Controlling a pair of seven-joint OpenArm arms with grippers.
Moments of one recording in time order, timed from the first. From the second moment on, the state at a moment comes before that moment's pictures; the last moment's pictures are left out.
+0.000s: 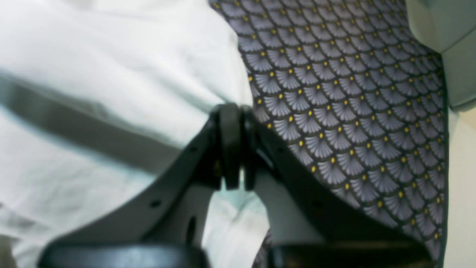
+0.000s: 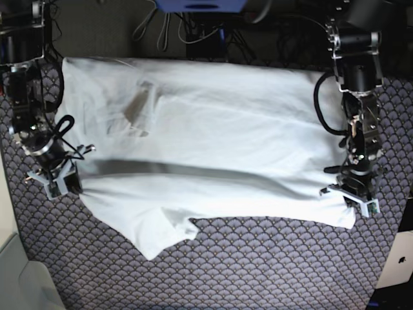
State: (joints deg) left arm -16.0 -15.7 -10.7 60.6 -13.3 -0.8 14.4; right arm 2.5 29.2 0.2 77.3 11.1 22.6 -11.9
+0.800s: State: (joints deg) left arm -4.0 -7.5 -24.4 77.7 -13.1 -0.6 14.3; right arm -13.7 29.1 6.5 90.1 11.1 23.0 -11.9
